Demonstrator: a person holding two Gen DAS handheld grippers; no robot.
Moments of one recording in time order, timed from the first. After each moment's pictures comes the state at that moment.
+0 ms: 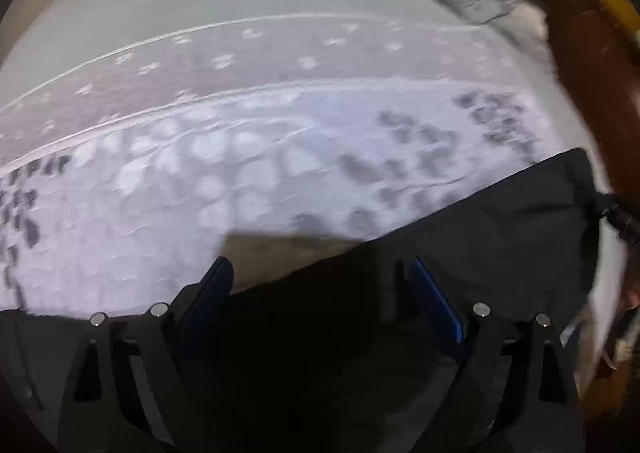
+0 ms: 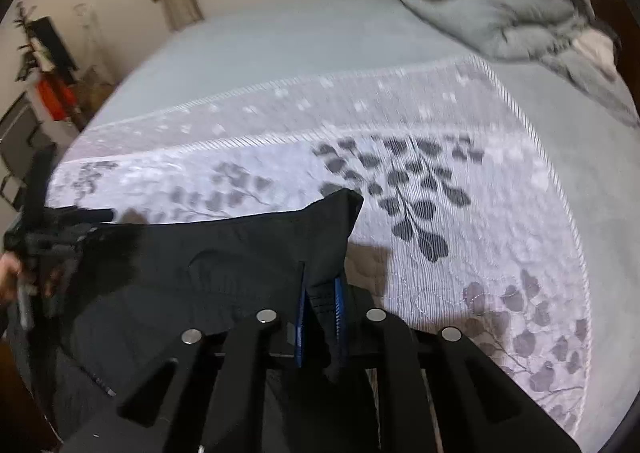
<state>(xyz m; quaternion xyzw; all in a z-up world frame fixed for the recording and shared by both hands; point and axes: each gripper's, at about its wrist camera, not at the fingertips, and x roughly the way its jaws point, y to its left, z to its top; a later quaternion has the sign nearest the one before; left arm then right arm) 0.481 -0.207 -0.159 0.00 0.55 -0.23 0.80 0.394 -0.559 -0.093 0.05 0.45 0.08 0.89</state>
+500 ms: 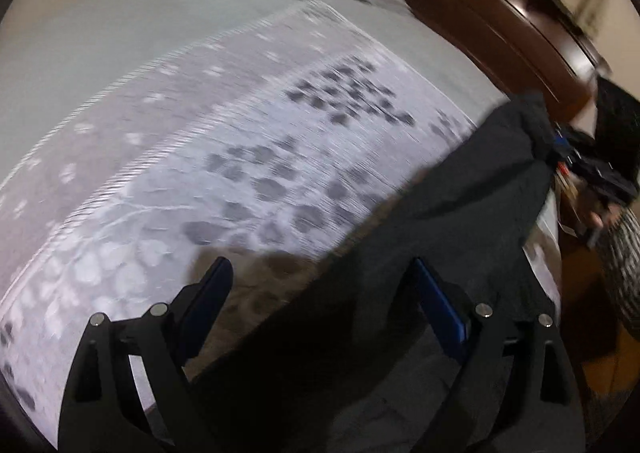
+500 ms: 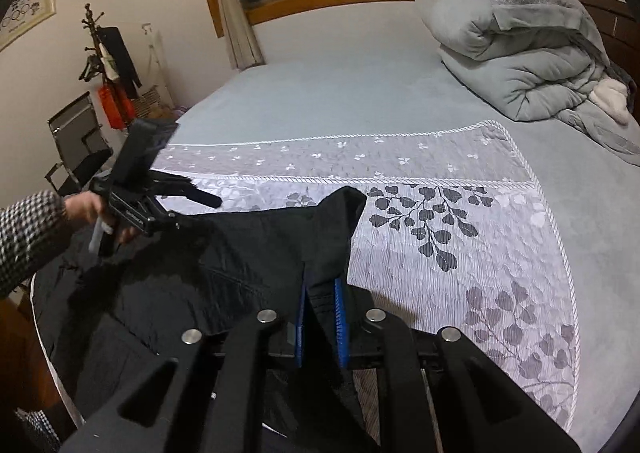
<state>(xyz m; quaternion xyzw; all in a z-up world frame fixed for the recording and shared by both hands) 0.473 -0.268 -0.132 0.10 0.51 -0.48 0.71 0.324 -0.563 -0.056 0.04 0.37 0.16 0.91</state>
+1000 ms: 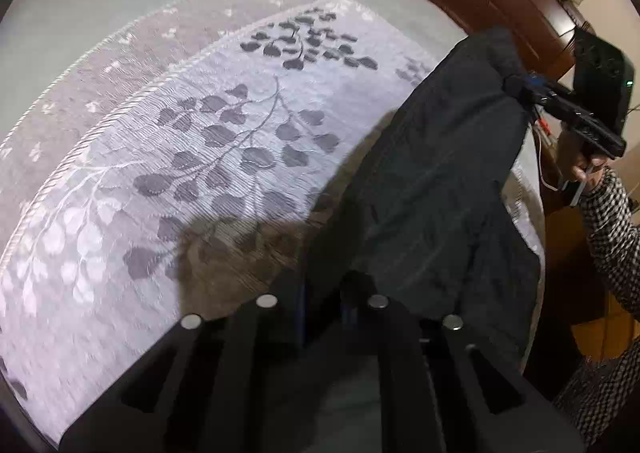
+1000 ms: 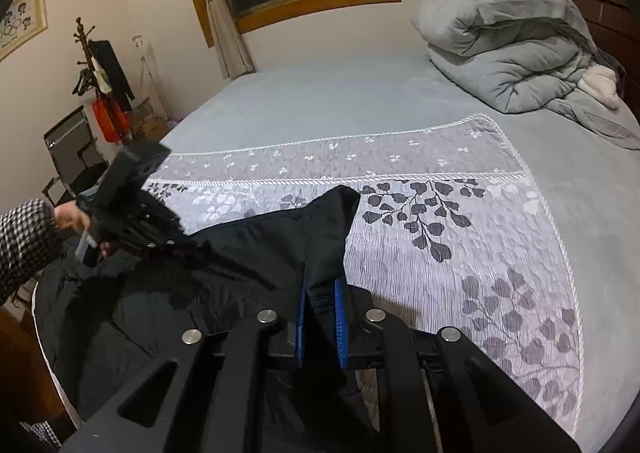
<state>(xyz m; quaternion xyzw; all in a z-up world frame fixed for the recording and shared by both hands) 0.433 -0.266 -0.130 0.13 0.54 -0.50 0.67 0.312 -0.573 -0.060 0.07 0.36 0.14 0.92</state>
